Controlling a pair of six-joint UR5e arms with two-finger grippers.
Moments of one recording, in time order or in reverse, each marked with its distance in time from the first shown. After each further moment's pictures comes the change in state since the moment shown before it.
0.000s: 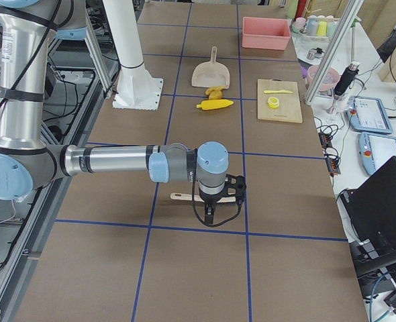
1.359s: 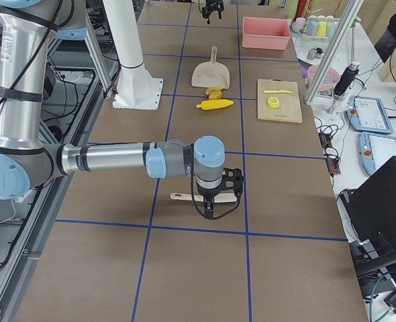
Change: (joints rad) left arm 0.544 -0.045 -0.146 -0.219 0.288 0.001; right arm -0.051 -0.037 0.064 0.009 0.000 -0.040
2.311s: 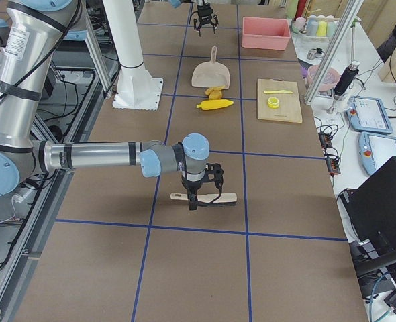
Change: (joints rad) left arm 0.233 -0.063 -0.003 -0.072 0.124 0.270; right arm -0.249 -0.116 0.037 0.181 -0.076 0.144
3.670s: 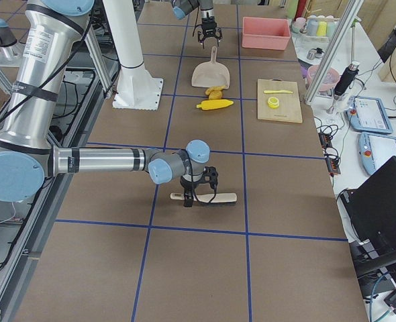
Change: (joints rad) left arm 0.060 -0.182 0.172 -0.009 0.043 0.014; right arm -0.228 0.022 -0.111 0.123 0.009 0.209
